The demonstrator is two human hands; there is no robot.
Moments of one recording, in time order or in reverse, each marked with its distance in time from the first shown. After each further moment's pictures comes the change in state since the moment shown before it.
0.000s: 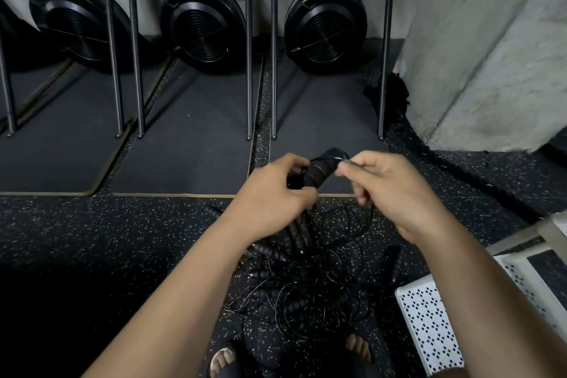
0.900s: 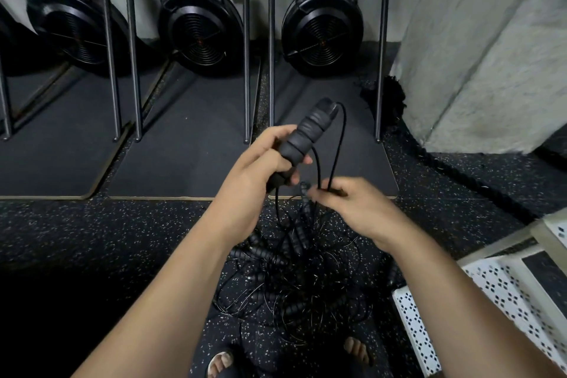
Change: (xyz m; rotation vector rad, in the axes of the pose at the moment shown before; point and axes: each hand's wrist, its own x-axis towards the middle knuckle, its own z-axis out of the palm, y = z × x) left_hand 0.002 -0.003 -0.011 -0.768 0.003 0.218; right_hand 0.008 0.019 0.025 -0.204 -0.182 0.097
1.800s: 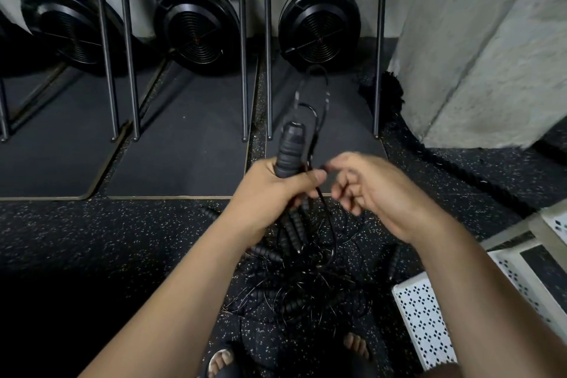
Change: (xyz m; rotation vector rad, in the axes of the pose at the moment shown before) left_hand 0.004 -0.021 0.018 0.113 0.039 -0.208; right_hand -0.021 -0.020 -0.032 0.375 -0.067 -0.019
